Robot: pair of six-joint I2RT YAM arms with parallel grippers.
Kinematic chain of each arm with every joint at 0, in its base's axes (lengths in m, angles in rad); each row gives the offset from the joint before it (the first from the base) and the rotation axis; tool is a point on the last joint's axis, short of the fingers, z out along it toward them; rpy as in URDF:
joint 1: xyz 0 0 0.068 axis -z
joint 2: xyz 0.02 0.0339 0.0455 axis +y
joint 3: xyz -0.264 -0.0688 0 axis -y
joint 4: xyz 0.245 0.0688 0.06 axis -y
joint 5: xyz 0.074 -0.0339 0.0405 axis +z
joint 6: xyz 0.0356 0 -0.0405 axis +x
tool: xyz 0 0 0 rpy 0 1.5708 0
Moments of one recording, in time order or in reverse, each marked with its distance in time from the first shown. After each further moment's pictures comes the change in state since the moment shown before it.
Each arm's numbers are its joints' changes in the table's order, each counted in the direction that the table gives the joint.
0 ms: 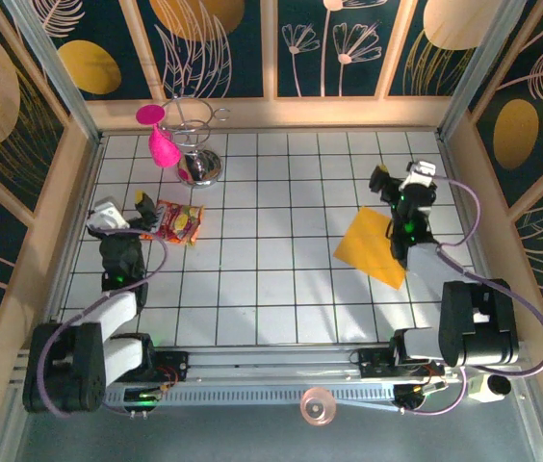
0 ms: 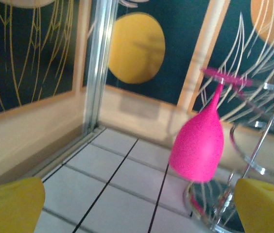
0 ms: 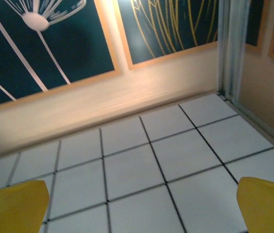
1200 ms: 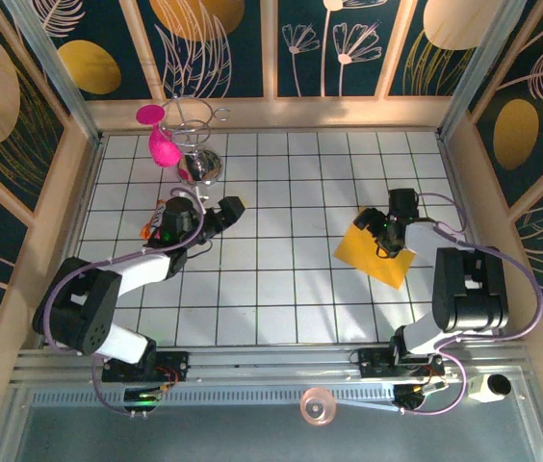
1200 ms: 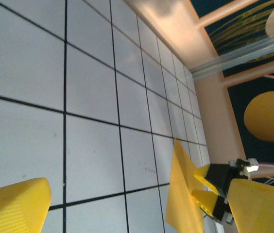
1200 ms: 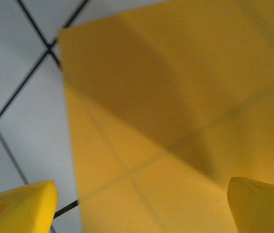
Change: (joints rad) left arm 0.401 0.401 0.329 -0.370 -0.671 -0.698; right arm 0.049 0.215 0.113 -0.778 0.364 0.462
